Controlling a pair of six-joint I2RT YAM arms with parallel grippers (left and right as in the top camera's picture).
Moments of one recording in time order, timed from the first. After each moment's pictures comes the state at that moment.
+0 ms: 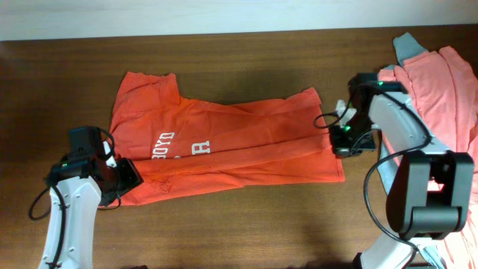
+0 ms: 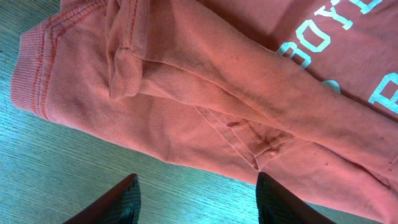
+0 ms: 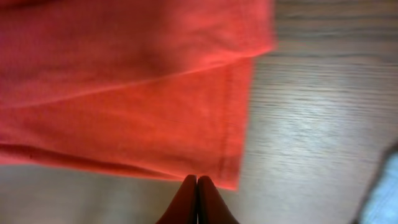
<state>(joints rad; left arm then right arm) 0.24 1.34 0.90 -0.94 0.07 -0.31 -0.03 1.89 1.34 -1.15 -0.13 -0.03</state>
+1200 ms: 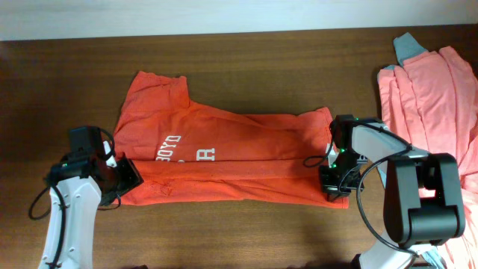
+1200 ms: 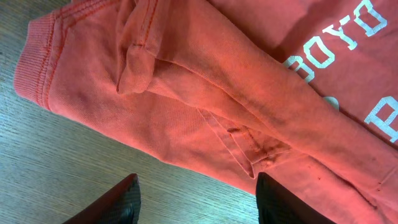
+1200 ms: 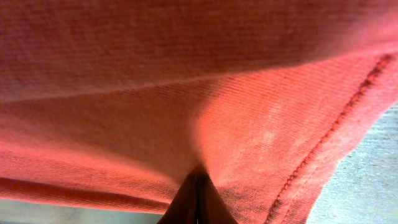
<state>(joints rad) 0.24 1.34 0.90 -0.93 0.07 -0.30 0.04 1.84 1.00 -1.09 -0.13 0.11</state>
